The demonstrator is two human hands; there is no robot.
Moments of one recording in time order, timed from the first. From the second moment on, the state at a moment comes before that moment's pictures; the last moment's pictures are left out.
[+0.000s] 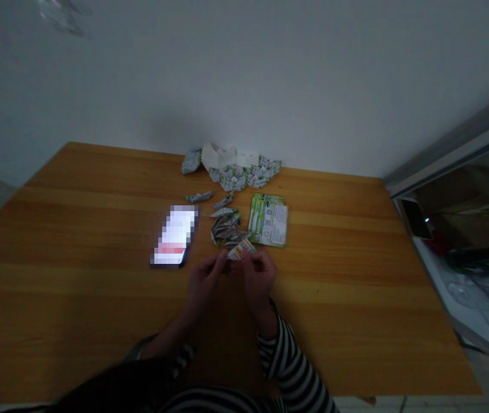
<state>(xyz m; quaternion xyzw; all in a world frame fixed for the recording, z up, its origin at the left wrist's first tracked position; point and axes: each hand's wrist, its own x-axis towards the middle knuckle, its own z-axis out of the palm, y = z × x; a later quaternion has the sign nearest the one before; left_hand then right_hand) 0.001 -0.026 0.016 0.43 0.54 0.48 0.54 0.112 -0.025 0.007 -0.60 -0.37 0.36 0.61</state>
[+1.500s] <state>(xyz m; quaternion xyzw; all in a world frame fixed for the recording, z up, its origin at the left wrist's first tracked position) -0.014 -0.013 0.013 0.54 0.50 0.47 0.48 0.125 -0.018 0.004 -0.48 -0.37 0.56 0.56</state>
